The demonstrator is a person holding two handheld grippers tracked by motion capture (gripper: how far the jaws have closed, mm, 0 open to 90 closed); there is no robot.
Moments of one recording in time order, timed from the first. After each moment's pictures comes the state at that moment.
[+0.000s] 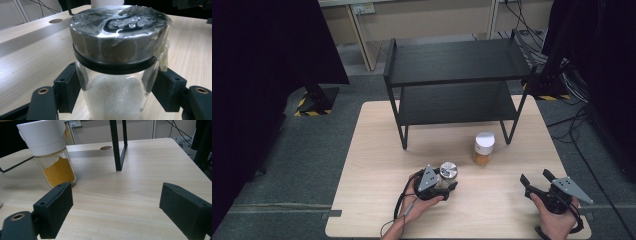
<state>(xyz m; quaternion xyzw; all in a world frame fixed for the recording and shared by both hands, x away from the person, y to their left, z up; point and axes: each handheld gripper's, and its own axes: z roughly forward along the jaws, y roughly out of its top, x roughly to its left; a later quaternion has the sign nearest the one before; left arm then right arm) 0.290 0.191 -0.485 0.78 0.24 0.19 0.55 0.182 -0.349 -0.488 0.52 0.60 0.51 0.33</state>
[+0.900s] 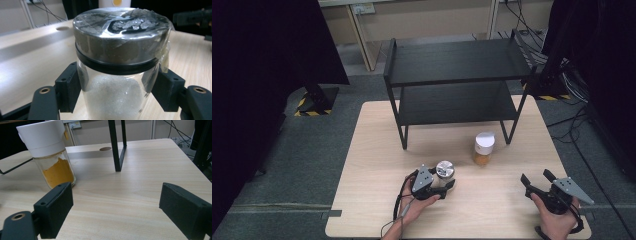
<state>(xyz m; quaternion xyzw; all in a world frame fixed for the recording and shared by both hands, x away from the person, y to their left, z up) 0.279 0.206 -0.491 0.74 0.26 0.19 0.59 0.181 -0.349 -0.489 0.52 0.60 0.51 0.33</state>
